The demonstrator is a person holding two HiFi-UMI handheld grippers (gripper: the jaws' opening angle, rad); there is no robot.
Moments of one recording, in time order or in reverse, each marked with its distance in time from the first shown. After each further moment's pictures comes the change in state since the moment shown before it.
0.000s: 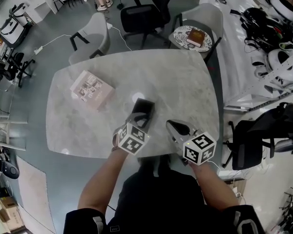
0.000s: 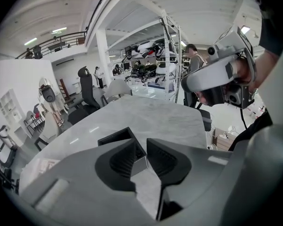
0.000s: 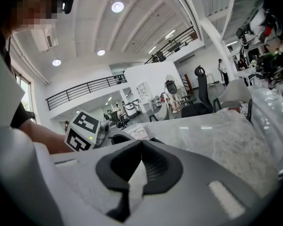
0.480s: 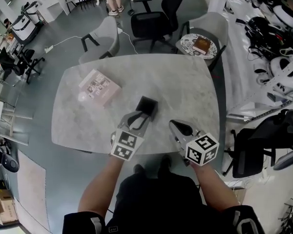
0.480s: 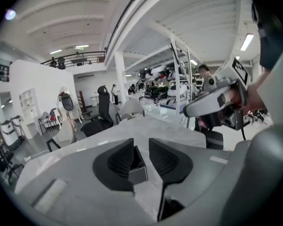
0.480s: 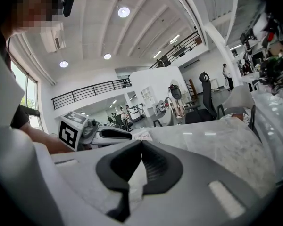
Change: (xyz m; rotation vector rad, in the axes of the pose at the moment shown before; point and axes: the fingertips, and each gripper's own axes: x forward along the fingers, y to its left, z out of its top) left arm -0.084 -0.004 0.034 -0.116 -0.248 0.167; right arm -0.035 0.026 0.012 -0.040 -0.051 0.046
